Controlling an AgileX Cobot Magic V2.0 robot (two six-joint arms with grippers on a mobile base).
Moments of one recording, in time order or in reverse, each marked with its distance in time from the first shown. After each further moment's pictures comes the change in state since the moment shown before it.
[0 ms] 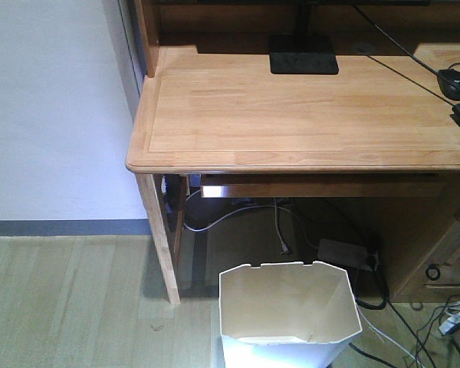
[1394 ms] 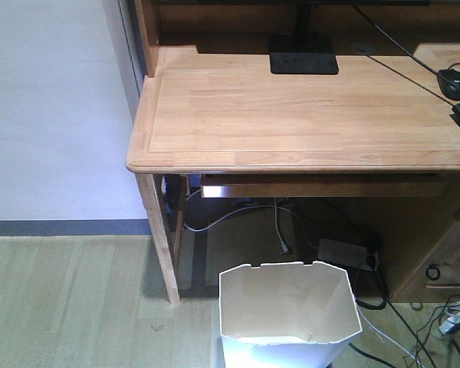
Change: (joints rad) left arm 0.000 0.000 0.000 0.000 0.000 0.000; right arm 0.000 -0.022 0.000 0.000 0.041 0.010
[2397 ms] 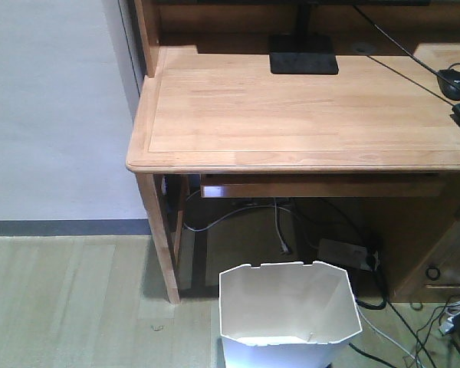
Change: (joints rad) left arm 0.000 0.000 0.000 0.000 0.000 0.000; right arm 0.000 -0.475 0.357 0.000 -0.114 0.012
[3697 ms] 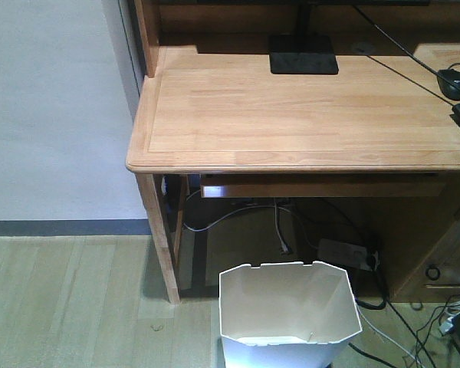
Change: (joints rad) left arm 0.000 0.000 0.000 0.000 0.000 0.000; right arm 0.000 0.000 0.000 0.000 0.018 0.000
